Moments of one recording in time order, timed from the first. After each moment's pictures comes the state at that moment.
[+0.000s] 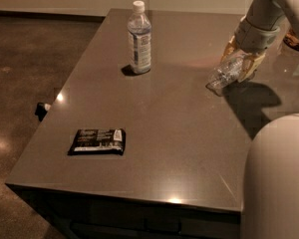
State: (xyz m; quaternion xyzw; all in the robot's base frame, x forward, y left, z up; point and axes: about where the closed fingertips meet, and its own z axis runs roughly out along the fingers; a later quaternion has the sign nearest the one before) arm 0.658 -0.278 0.869 -0.88 0.47 -0.05 0.08
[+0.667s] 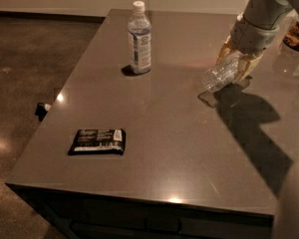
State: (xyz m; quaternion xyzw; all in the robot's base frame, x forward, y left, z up) arm 0.621 -0.249 0.890 -0.88 0.47 -0.05 0.09
